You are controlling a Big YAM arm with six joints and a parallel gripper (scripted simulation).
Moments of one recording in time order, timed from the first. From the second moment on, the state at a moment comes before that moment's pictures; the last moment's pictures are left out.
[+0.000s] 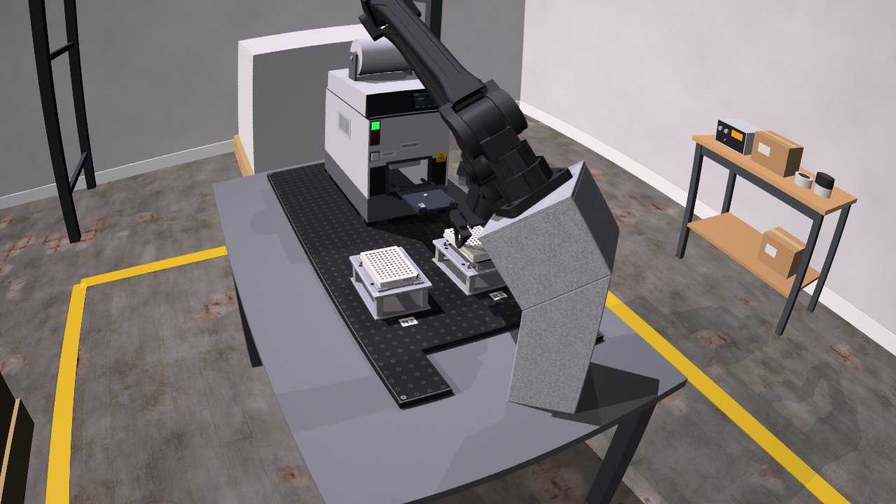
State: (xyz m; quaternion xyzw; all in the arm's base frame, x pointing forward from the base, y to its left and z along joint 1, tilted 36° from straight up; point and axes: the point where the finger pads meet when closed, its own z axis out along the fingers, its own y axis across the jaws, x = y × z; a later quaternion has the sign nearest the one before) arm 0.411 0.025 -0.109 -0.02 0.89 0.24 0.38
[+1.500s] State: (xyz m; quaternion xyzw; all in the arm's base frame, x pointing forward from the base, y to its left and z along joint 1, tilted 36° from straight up) arm 0.381 -0.004 -0.059 -0.02 0.90 0.24 0.37
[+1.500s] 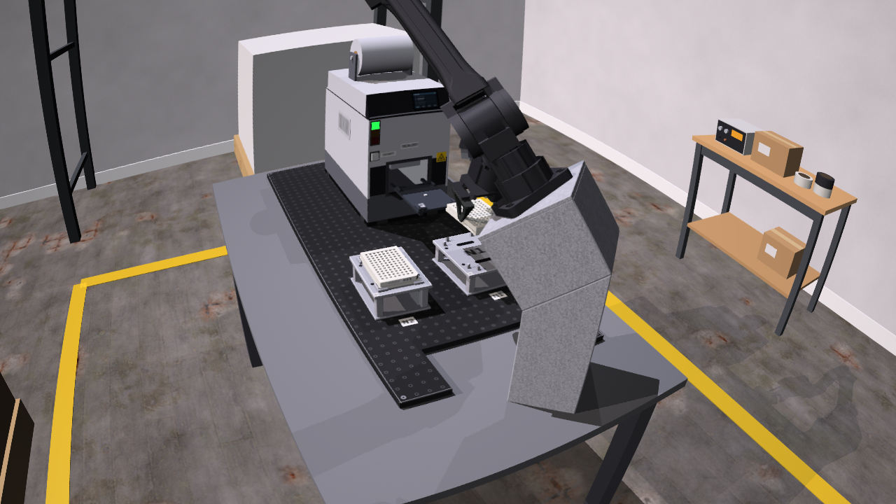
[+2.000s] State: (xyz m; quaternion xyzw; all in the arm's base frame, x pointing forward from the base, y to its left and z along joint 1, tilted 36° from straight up) arm 0.374 -0.015 -0.042 -0.02 0.90 0.24 0.37
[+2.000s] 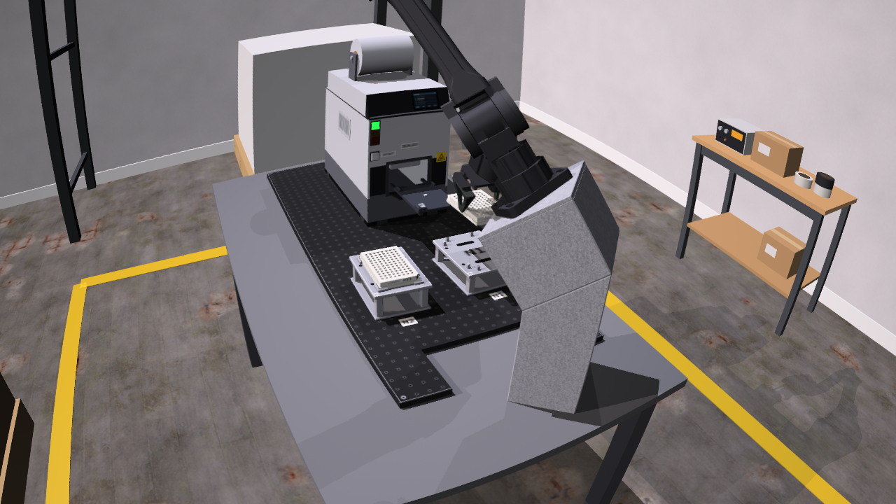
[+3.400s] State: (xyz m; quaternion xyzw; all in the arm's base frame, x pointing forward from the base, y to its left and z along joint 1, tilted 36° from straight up) arm 0.370 -0.027 -0.018 -0.02 0.89 0.23 0.38
